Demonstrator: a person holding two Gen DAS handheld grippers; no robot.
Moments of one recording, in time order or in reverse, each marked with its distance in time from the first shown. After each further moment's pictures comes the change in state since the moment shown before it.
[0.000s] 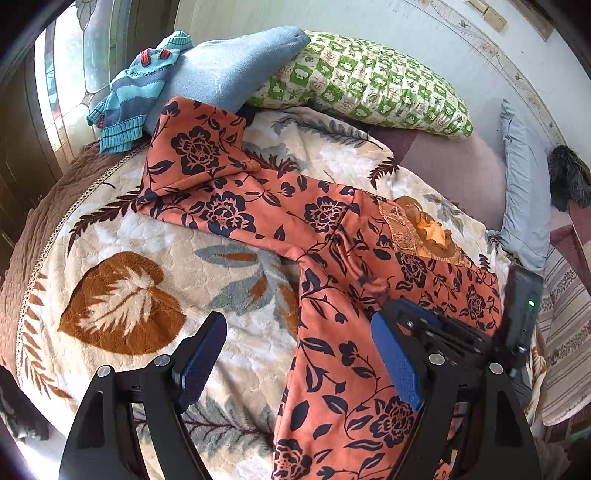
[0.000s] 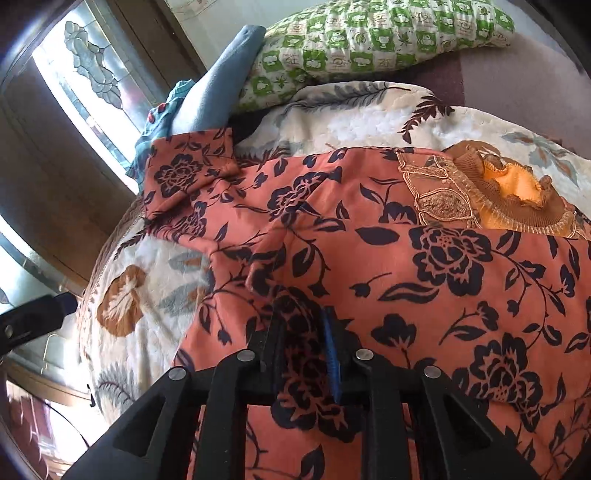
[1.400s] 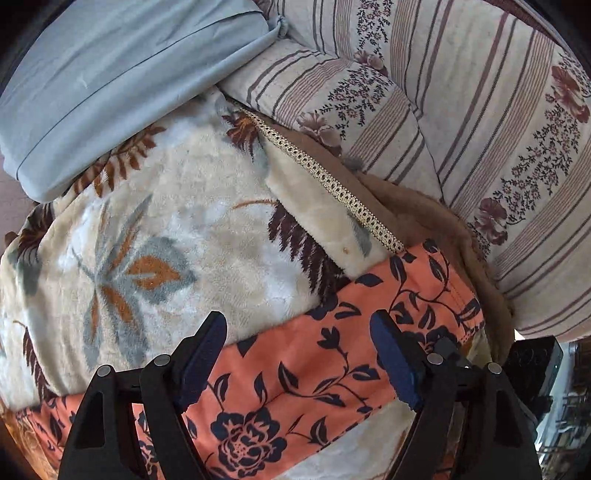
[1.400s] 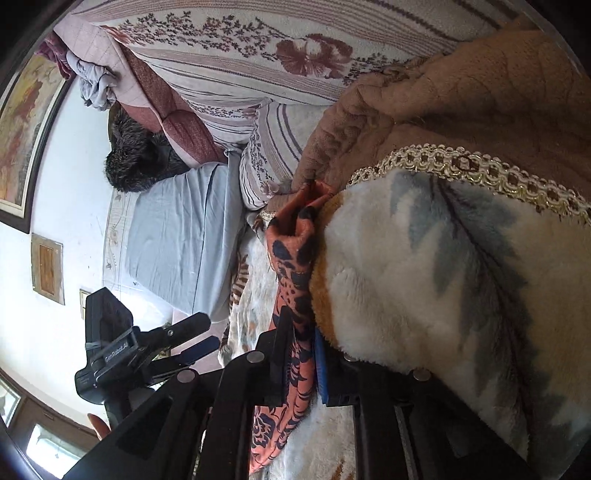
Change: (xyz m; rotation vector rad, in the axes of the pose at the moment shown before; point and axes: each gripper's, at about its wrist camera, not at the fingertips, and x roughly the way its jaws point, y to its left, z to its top) left arm 0.310 -0.772 -0.116 0.946 0.462 -0.331; right arm -0.371 -0.551 -0.273 1.216 -0.903 -0.055
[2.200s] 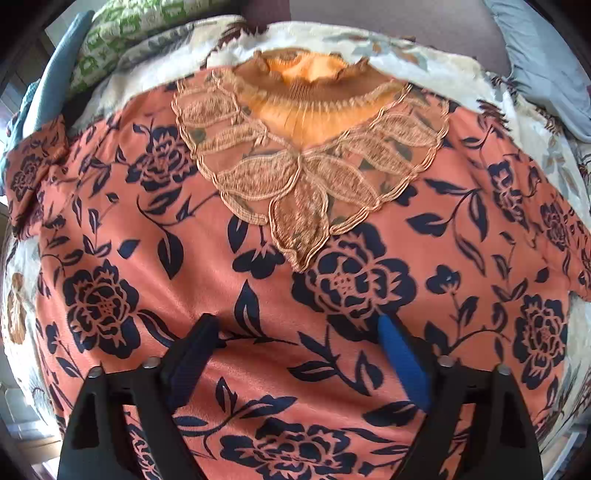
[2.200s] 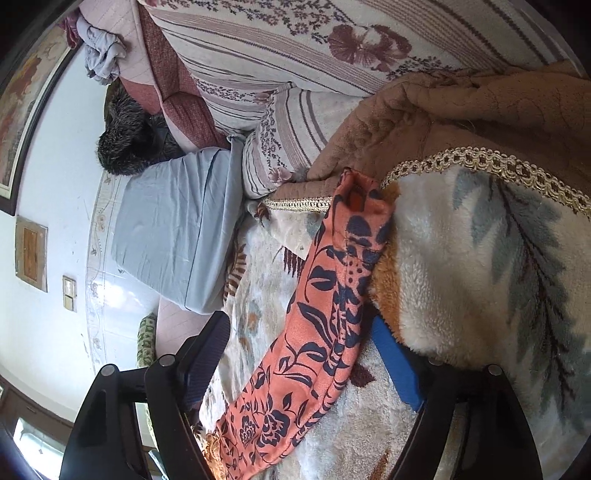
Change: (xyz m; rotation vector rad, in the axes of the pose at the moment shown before) left arm -0.116 0.245 -0.369 -0.745 -0.048 0.509; right arm 0.004 0.040 -0.009 -0.064 0.035 -0.104
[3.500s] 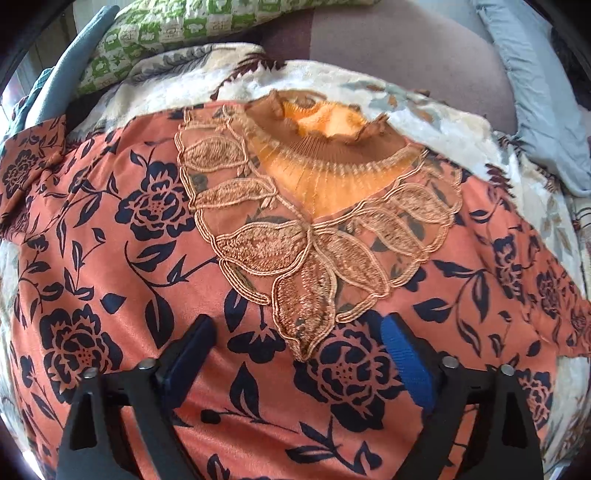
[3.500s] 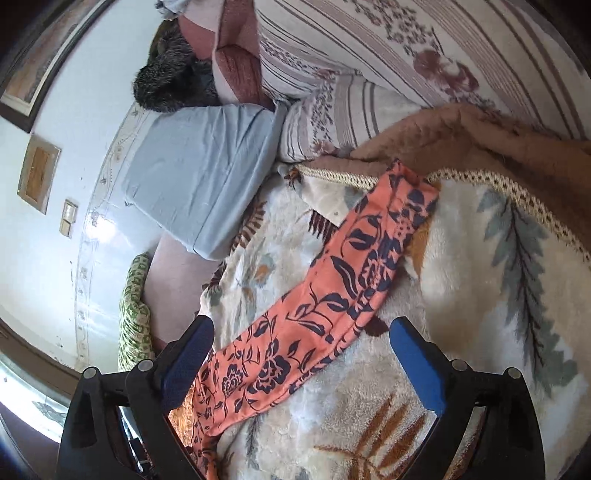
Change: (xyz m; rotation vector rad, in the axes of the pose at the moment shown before) left arm 0.015 0.032 0.021 -0.099 -0.160 -0.109; right arm -0.009 0.029 -0.020 -0.190 0.130 -0.033
